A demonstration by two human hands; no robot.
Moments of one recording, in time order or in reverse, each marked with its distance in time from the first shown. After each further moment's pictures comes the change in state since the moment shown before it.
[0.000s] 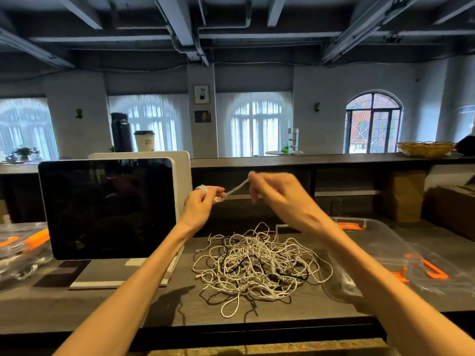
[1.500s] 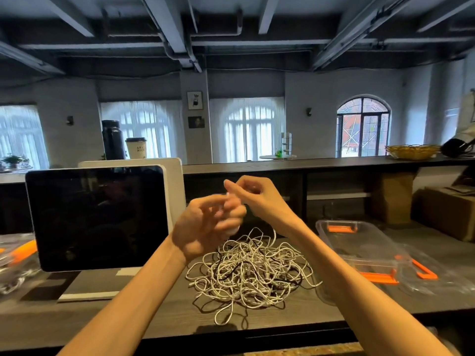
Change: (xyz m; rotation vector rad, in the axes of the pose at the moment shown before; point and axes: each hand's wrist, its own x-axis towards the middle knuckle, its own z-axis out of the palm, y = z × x) left_hand -0.044 0.088 0.001 -1.153 -0.776 -0.408; right_hand 0.025 0.031 0.024 0.325 0.035 0.108
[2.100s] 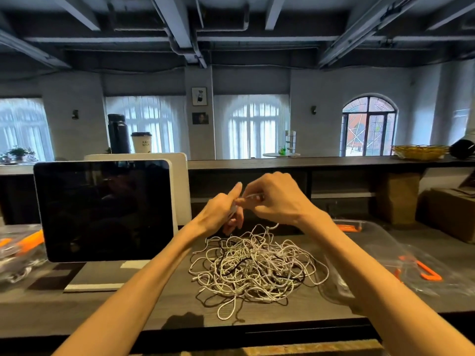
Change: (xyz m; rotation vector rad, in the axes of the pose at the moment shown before) left_hand 0.026 -0.006 -0.027 1.210 0.405 0.078; right_hand 0.002 -0.016 -0.022 -0.874 -0.127 -0.195
